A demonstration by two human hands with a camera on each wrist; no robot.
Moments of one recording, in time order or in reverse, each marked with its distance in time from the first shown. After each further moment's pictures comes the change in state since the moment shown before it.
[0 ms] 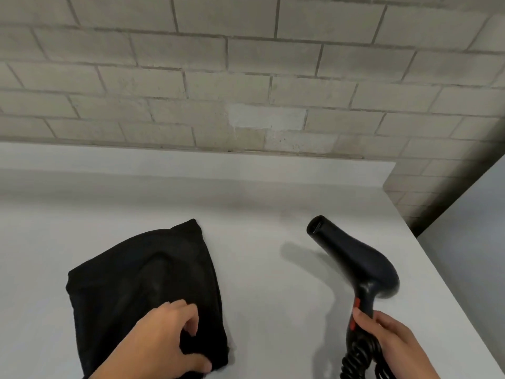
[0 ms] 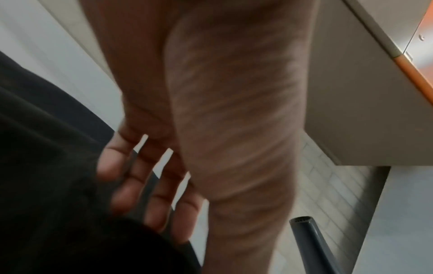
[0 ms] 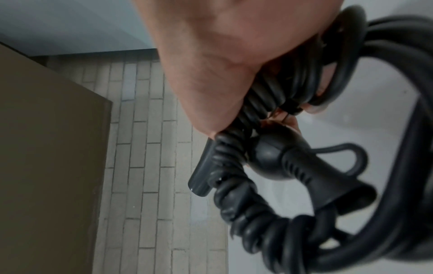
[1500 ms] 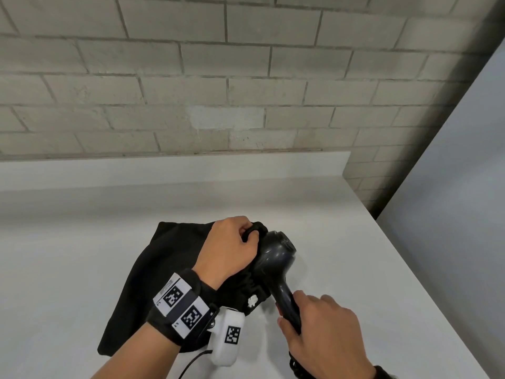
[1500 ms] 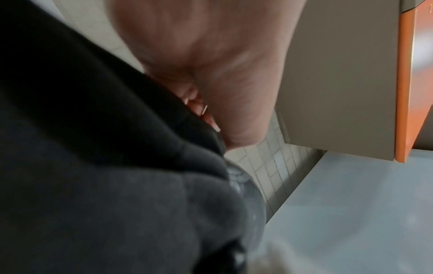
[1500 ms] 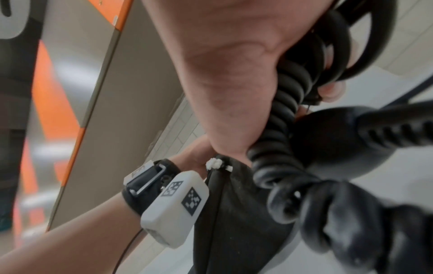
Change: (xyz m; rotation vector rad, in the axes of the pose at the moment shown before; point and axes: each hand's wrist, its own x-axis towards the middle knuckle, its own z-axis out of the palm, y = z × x) left_hand 0.113 0.120 -0.022 -0.443 0.473 0.249; right_hand -0.060 -0.012 0.057 -1.278 0.205 -0.659
